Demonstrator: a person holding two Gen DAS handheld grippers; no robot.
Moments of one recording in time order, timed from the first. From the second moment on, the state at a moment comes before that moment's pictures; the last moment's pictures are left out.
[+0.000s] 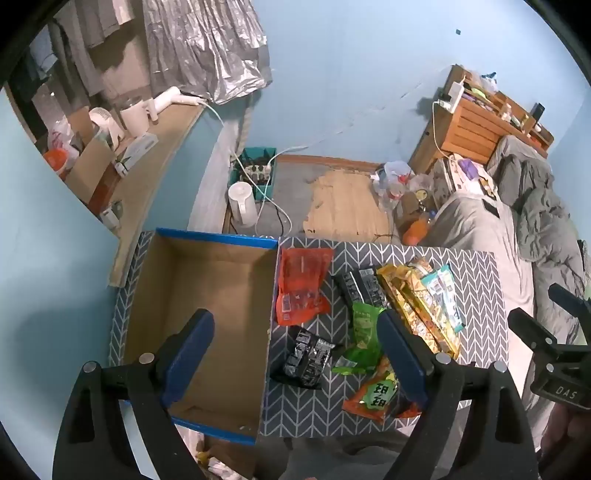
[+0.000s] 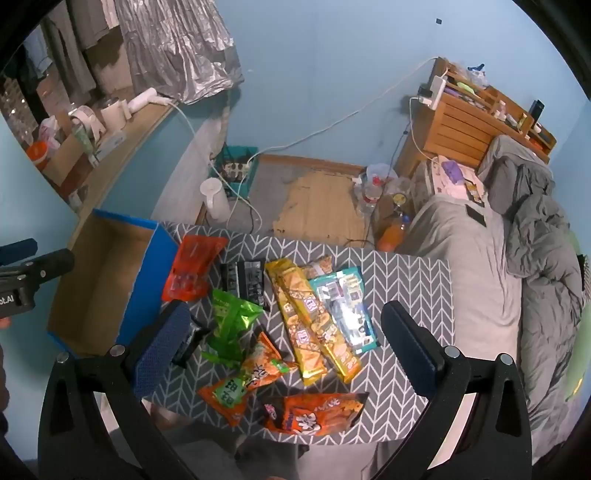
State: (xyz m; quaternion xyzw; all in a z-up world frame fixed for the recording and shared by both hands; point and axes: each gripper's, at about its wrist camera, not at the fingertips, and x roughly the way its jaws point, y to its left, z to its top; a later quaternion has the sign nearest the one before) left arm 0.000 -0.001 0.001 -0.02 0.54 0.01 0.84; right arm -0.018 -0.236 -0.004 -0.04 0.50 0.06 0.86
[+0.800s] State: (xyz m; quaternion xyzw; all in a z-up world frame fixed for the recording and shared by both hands) left arm -0.003 -0.004 -0.003 -0.04 0.54 0.01 0.84; right arm -0.010 -0.247 -0.006 -0.05 0.51 0.06 0.86
